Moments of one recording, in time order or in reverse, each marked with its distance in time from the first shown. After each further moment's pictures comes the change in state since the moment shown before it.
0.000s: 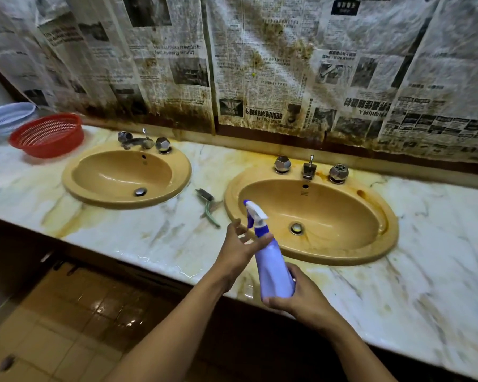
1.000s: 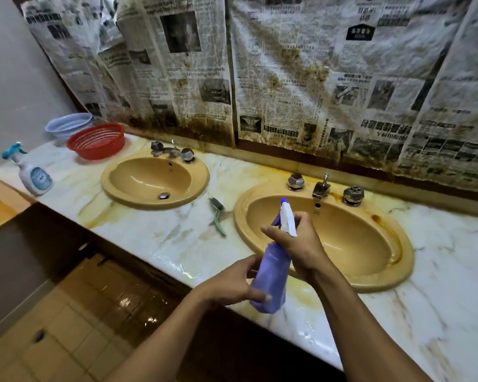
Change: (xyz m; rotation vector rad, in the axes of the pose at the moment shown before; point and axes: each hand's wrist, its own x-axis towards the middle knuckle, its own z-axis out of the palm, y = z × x) left_hand -0.039 0.012 0.019 0.480 -0.284 0.076; right_hand 0.066 -0.088 -0.062 0.399 0.067 -0.176
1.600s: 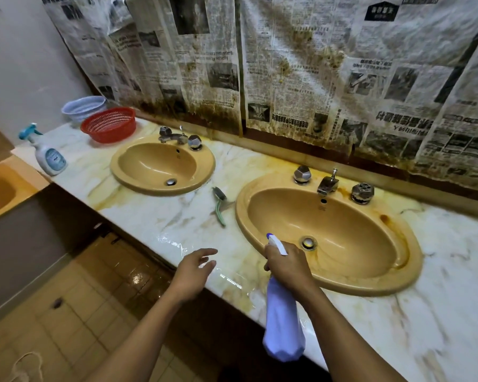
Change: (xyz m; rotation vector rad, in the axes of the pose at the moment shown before) left_hand 0.002 -0.105 -0.020 -0.059 0.642 -0.187; right_hand -0.003 0.049 -0.004 -0.518 -0.106 0.095
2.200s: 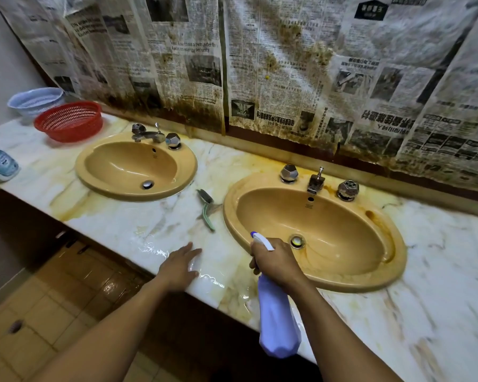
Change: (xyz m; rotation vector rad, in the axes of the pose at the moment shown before) left_hand 0.086 -0.039 -0.029 0.806 -0.366 0.039; right_hand 0.018 -0.029 0.019 0.059 0.015 0.072
